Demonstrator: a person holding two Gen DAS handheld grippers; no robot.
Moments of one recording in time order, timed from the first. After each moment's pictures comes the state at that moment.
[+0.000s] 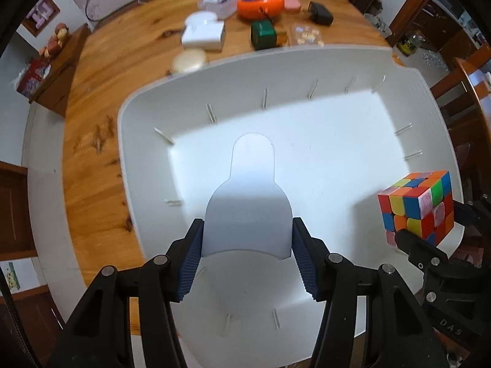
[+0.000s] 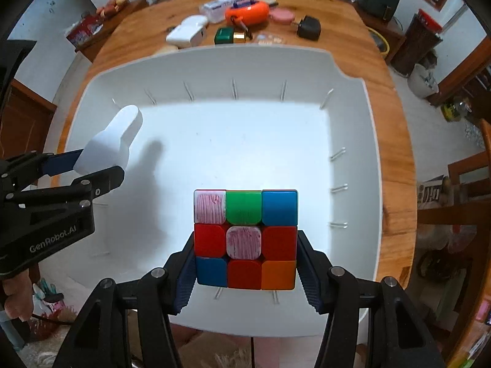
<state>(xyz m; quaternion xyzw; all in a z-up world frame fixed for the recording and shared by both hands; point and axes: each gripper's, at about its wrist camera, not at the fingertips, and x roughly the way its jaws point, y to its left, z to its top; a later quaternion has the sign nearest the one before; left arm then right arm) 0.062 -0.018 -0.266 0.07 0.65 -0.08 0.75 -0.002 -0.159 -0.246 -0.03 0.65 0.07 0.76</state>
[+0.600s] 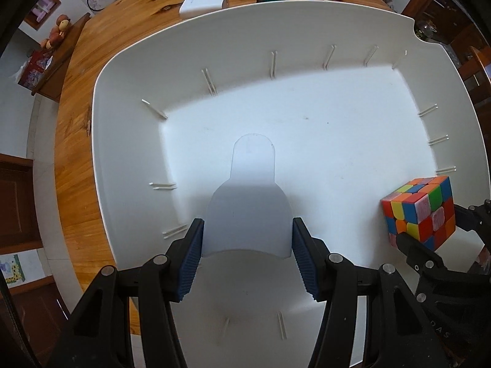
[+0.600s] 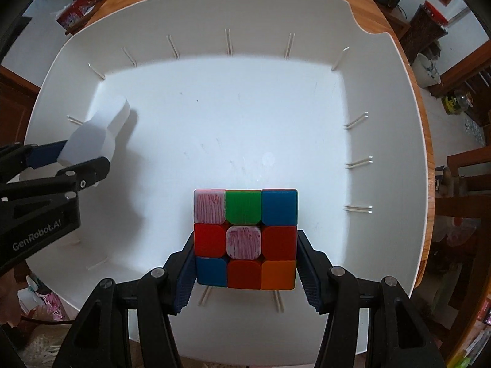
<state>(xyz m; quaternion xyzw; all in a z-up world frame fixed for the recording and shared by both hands) 0.048 -0.023 -0.297 0.09 0.67 -0.06 0.74 -0.010 -0.156 -0.294 -0.05 0.68 0.05 0.73</state>
